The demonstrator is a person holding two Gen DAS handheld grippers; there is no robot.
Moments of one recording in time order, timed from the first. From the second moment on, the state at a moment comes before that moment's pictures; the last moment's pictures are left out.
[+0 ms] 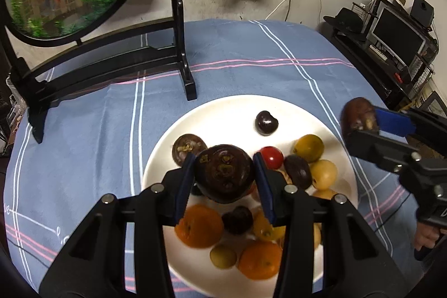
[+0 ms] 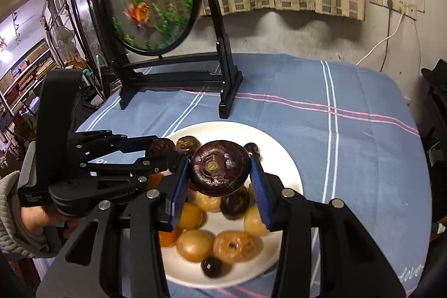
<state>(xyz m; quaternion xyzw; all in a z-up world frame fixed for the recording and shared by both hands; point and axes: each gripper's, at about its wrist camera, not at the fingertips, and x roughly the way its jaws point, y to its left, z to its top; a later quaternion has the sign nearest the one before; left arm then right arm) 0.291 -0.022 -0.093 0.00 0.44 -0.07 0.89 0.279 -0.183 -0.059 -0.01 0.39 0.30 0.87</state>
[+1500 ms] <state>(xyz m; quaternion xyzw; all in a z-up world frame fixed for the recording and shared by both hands) 0.106 0.006 -0.024 -0.05 0.45 0.05 0.89 0.107 -0.198 -0.023 -0.01 0.42 0.26 0.87</state>
